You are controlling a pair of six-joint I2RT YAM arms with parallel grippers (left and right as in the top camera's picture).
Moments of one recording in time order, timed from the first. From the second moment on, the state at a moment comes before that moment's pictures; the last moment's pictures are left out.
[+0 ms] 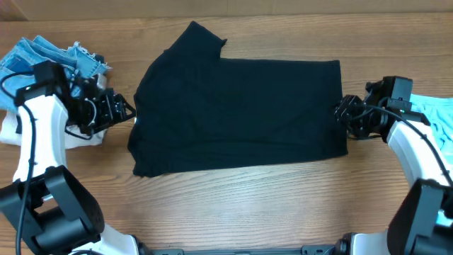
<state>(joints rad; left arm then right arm) 0.37 1.77 1.41 -1.08 0.49 0.10 -0.23 1.61 0.99 -0.49 -0.43 0.48</state>
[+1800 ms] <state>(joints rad) 0.25 1.77 0.90 -0.95 0.56 0.00 -0.31 1.73 0.94 -0.59 -0.32 0.56</state>
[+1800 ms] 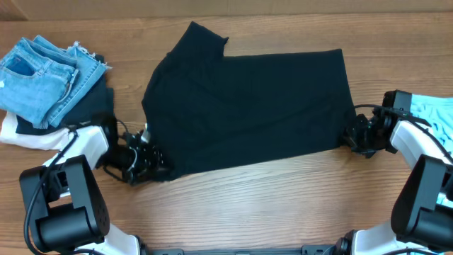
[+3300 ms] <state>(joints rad) 0.05 2.08 1.73 -0.55 0.55 -0.17 -0.32 1.98 1.37 -0.30 -0.46 0.33</state>
